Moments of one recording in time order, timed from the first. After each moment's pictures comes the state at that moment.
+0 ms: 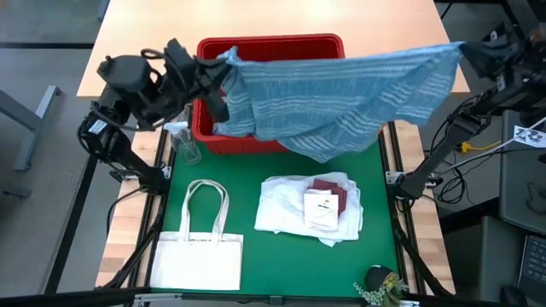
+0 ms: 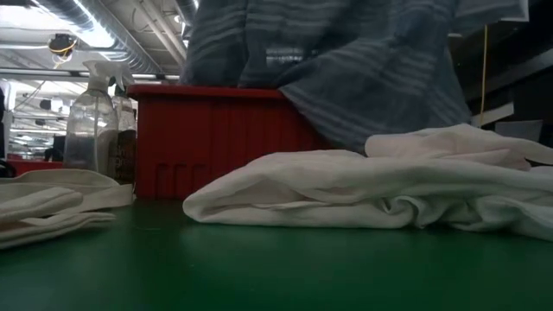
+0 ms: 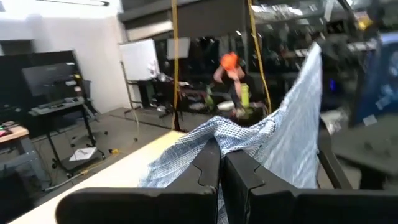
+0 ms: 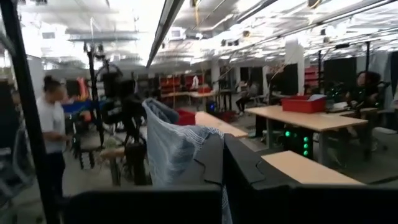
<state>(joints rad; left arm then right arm) -0.10 1.55 2.36 -0.75 -0.79 0.13 0.96 0.82 2.06 -0.73 1.13 -0.39</state>
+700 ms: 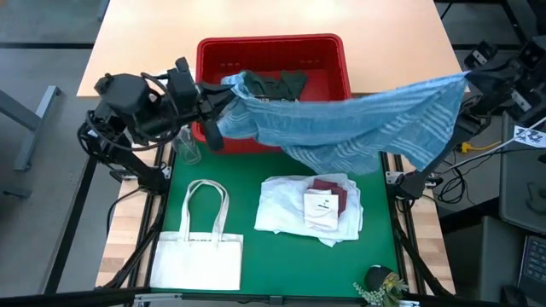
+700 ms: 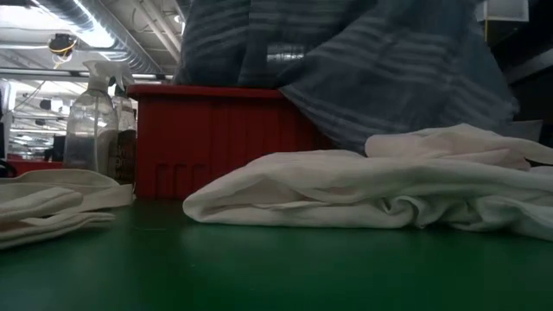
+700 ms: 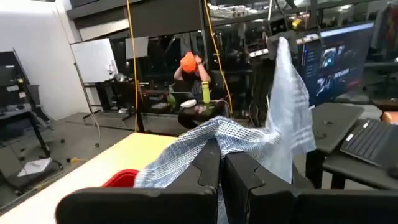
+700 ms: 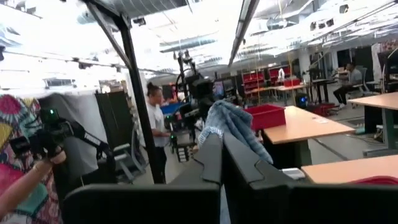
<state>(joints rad) -0.23 1.55 2.36 -0.78 -0.75 0.11 0.96 0.82 2.08 -0.90 0.77 -0.05</state>
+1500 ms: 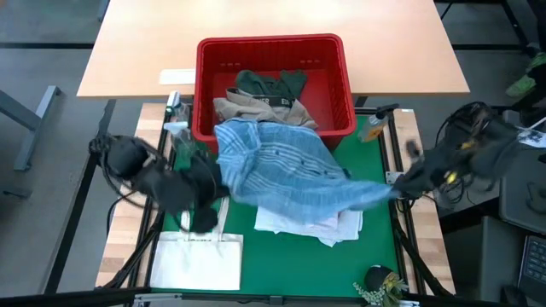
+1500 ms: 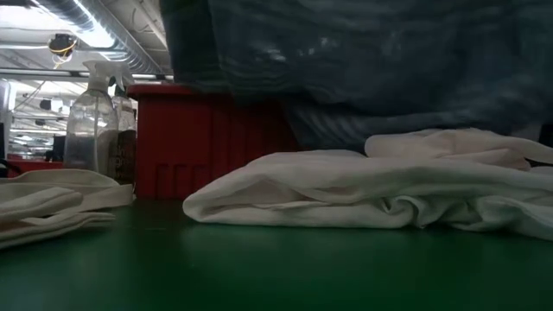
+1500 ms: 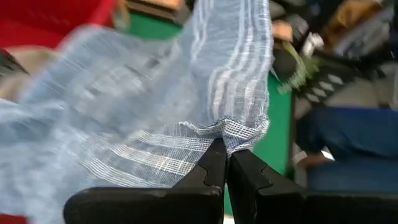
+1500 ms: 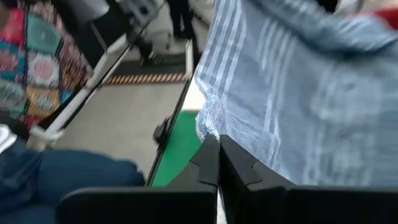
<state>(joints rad) -0.56 1.70 2.36 -1.51 -0.50 -0.71 0.96 0.84 1.44 -1.09 0.52 0.52</state>
